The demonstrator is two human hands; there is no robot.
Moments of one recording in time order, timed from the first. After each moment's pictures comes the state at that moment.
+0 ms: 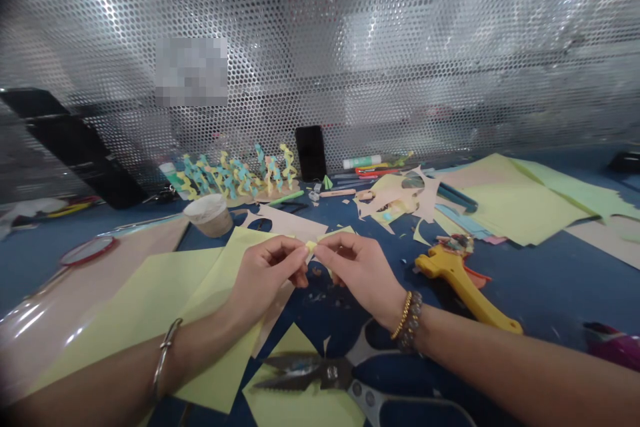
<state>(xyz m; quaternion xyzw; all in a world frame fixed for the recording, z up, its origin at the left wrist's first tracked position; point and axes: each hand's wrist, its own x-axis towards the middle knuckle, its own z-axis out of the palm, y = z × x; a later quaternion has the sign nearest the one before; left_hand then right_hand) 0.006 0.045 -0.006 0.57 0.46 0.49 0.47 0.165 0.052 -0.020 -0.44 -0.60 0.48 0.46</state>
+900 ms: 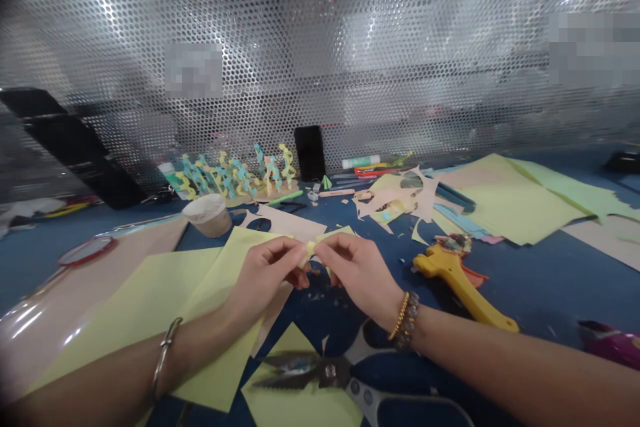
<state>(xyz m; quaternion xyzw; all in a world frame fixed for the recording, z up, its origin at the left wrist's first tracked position) 0.007 0.045 -0.005 0.54 0.46 0.47 0.53 0.164 0.050 -0.016 -0.46 -0.62 0.46 0.44</state>
